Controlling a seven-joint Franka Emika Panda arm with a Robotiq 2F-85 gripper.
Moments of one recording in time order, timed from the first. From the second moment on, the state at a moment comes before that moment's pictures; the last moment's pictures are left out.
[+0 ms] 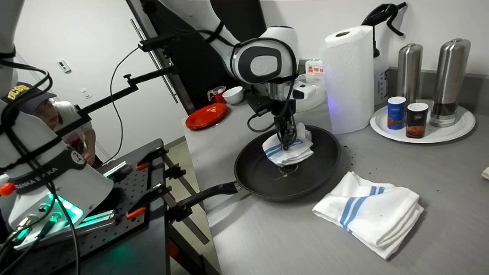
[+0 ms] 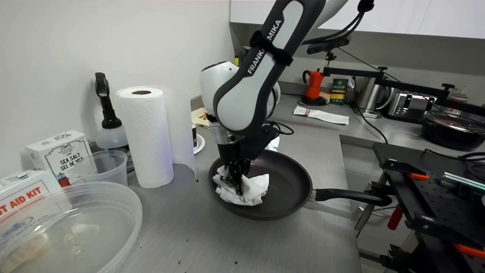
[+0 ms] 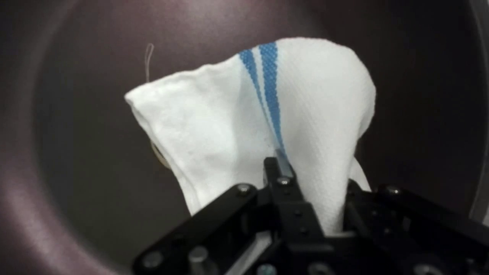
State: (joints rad) arm 0.01 0.93 -0.05 -1.77 0.01 2.46 0.14
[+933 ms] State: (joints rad) arm -0.14 0.88 0.03 -1.57 0.23 2.13 0.13
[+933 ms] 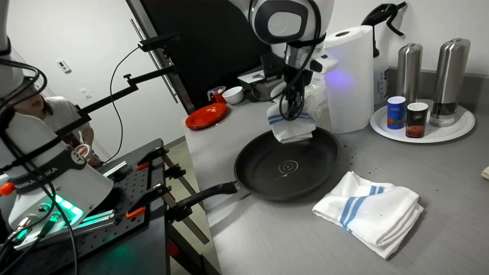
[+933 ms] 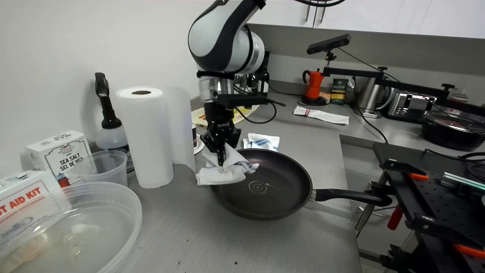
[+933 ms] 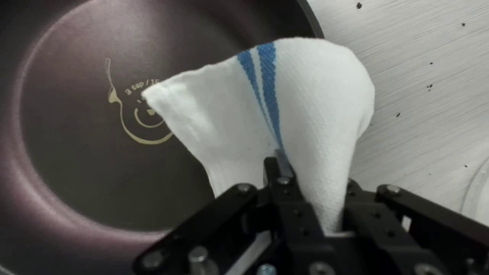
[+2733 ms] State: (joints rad) arm 0.13 0.55 0.17 -2.15 0.21 2.45 -0.14
